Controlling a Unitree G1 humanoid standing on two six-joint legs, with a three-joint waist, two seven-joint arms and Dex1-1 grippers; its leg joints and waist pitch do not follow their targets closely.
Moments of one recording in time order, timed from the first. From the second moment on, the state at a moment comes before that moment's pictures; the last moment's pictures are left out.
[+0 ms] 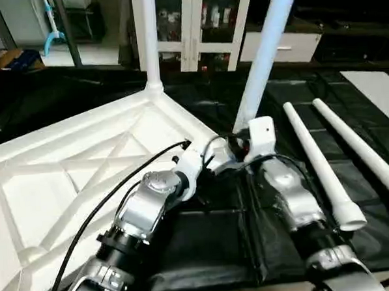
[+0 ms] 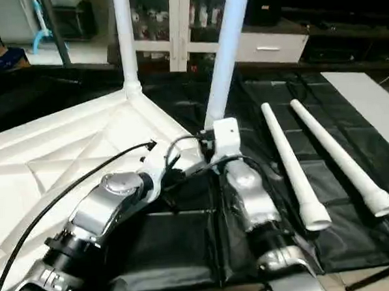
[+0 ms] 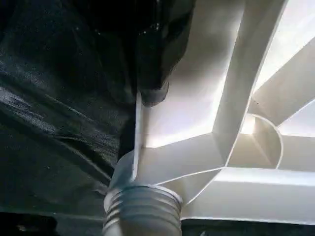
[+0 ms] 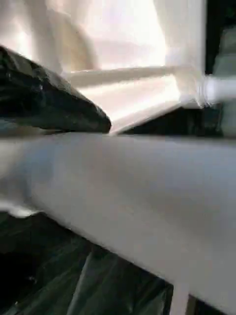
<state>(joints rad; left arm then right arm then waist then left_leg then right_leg) -0.51 0.16 -0.34 0.24 0.05 0.62 -0.51 -0.49 -0.08 0.10 0.55 0.11 0.05 0.20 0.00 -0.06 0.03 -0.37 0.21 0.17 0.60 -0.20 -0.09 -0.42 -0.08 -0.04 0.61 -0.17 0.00</state>
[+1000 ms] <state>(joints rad) -0.36 0.50 -0.36 -0.02 -0.13 0.53 -1.03 -0.40 -0.40 0.16 0.42 0.36 0.06 1.10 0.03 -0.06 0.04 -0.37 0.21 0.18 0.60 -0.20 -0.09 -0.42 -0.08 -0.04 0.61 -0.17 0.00</state>
